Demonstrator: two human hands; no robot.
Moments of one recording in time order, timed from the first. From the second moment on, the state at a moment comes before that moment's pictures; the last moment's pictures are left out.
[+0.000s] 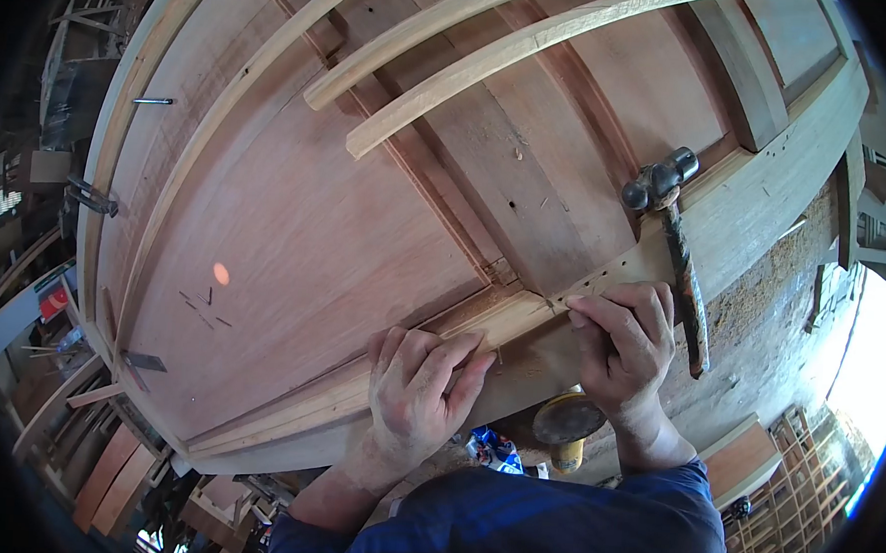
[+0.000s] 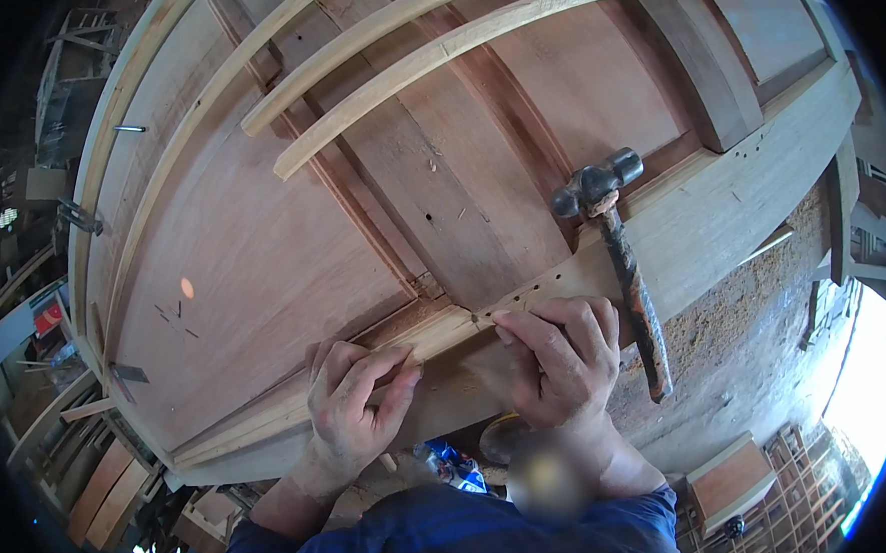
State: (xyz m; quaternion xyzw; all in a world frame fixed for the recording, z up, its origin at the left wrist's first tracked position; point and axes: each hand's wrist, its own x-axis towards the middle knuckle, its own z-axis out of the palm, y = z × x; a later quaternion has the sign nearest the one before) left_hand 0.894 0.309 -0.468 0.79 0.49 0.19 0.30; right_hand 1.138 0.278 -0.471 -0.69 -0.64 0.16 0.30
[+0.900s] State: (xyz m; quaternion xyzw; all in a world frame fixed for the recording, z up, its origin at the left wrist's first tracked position) left_hand 0.893 0.309 -0.473 0.80 0.48 0.21 0.28; right_hand 1.138 0.280 -0.468 -0.69 -0.63 0.17 0.31
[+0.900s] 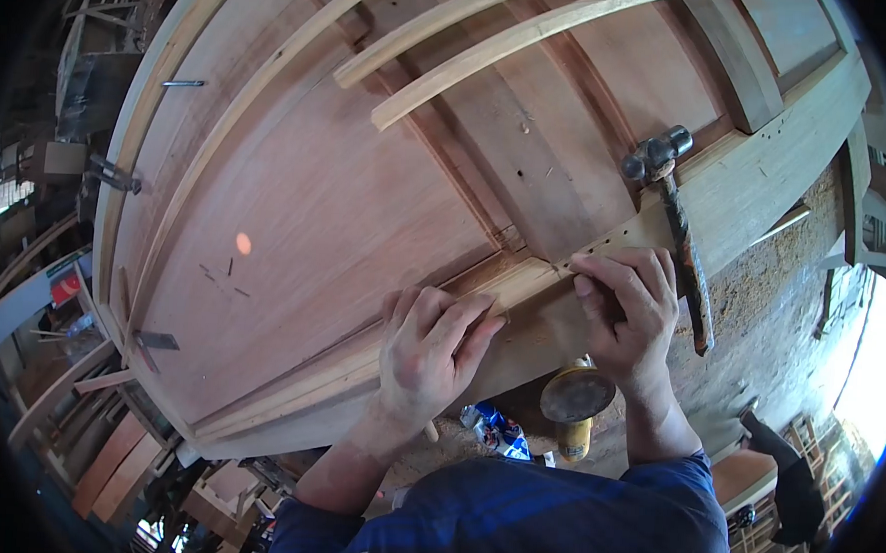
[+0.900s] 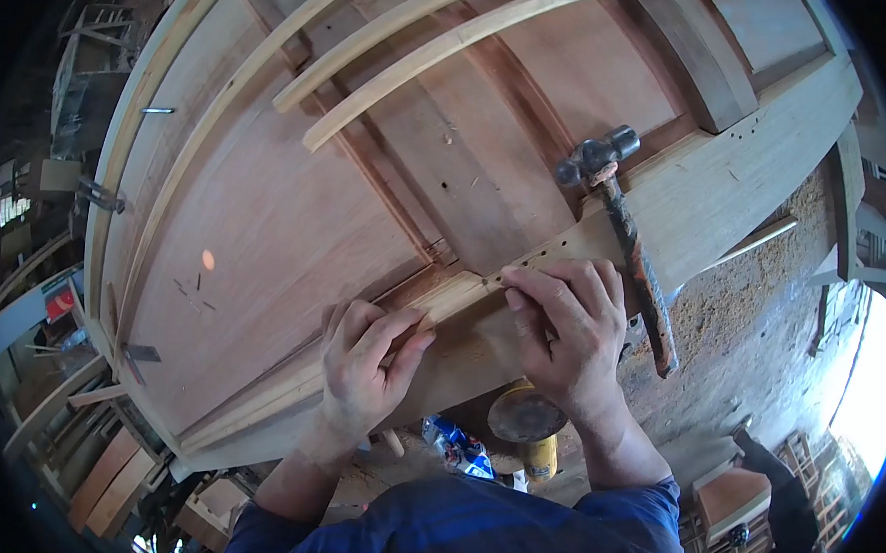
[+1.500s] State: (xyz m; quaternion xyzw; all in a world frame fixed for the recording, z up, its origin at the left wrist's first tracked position) left_hand 0.893 0.306 -0.477 0.79 0.48 0.27 0.28; right_hand 1.150 0.258 -0.458 -0.69 -0.60 0.13 0.38
